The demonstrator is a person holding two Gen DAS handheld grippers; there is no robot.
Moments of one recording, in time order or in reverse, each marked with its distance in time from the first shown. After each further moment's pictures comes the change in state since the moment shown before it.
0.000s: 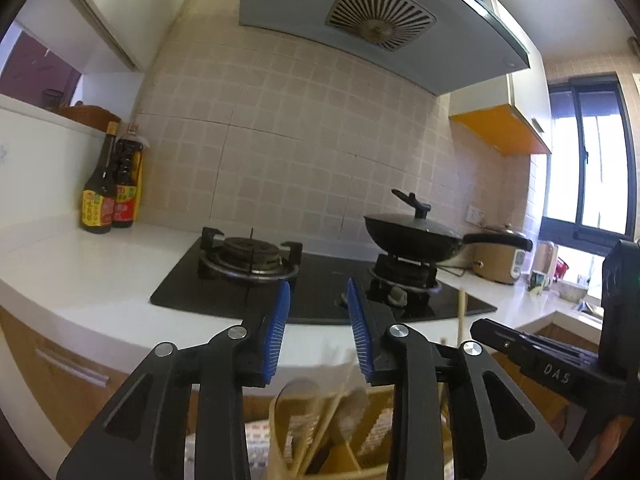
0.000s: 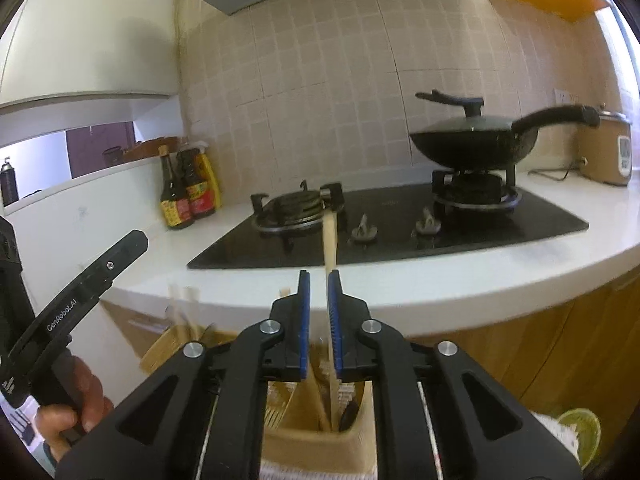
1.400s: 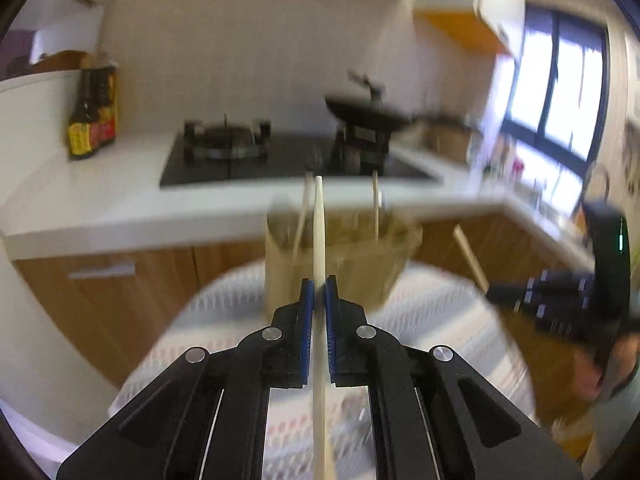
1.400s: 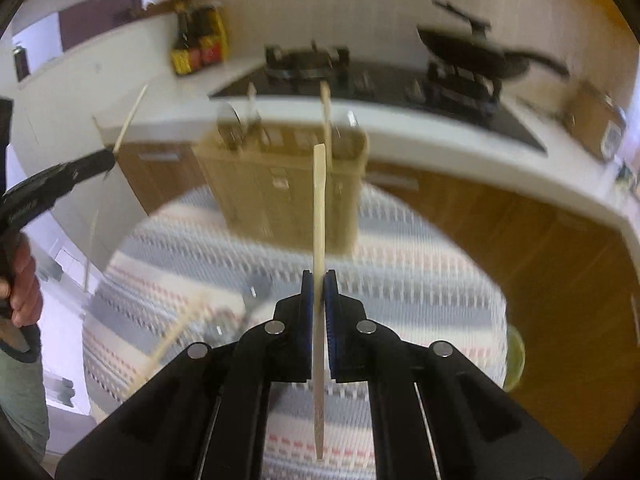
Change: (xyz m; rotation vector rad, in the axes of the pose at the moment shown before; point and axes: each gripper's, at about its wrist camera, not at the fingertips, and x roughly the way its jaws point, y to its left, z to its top) left arm -0.098 0.002 0.003 0.039 0.429 -0.125; right arm -0.105 0.043 -0.042 -0.177 0.490 -0.105
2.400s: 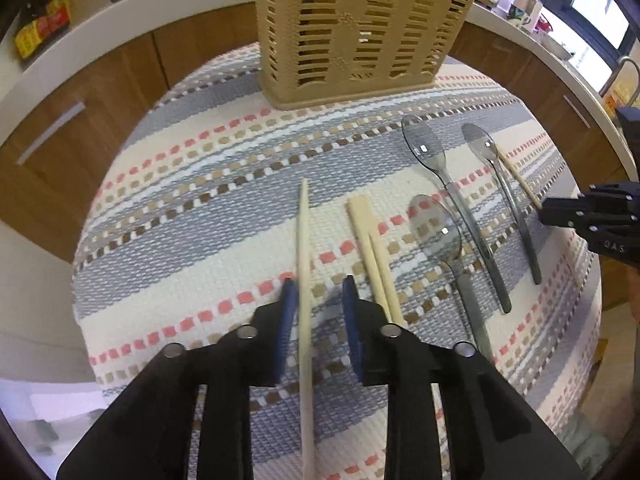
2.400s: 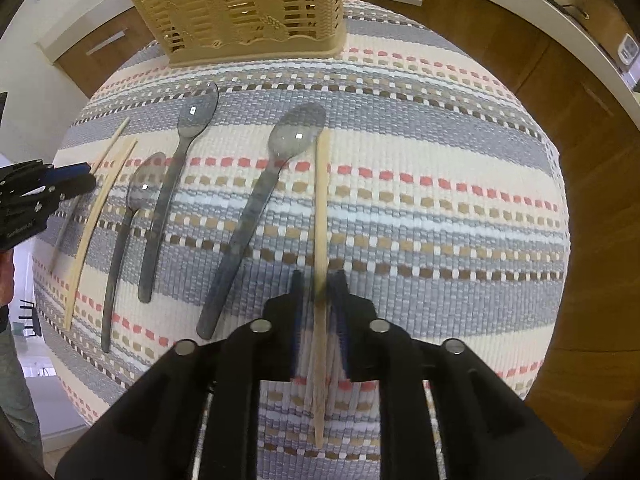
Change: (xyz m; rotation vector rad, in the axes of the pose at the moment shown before) left arm 0.090 0.050 -0.133 0.117 0.645 0.025; right arm 0.108 -0.021 -0.107 0.095 0.453 -0.016
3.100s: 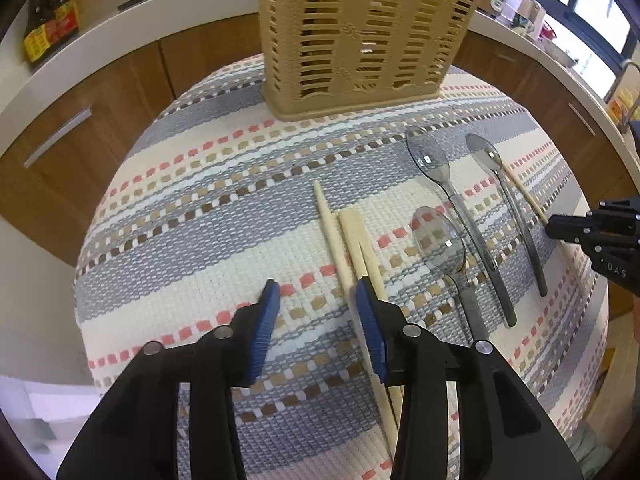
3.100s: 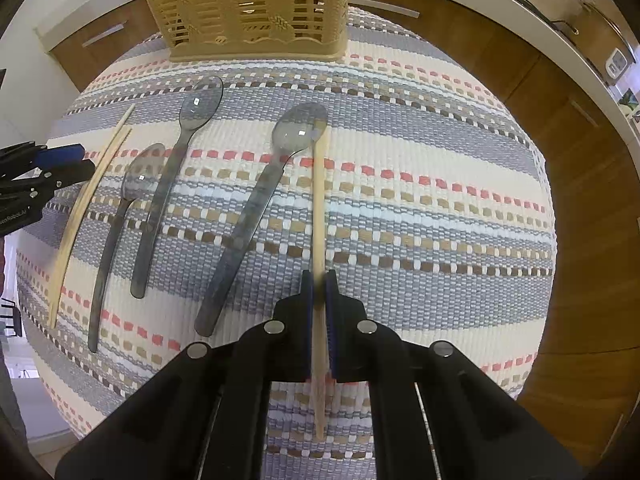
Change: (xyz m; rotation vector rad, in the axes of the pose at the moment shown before) left arm 0.005 -0.013 0.000 -0.003 -0.053 0.035; right arm -0.003 0.018 -0.013 -0.014 -0.048 -0.079
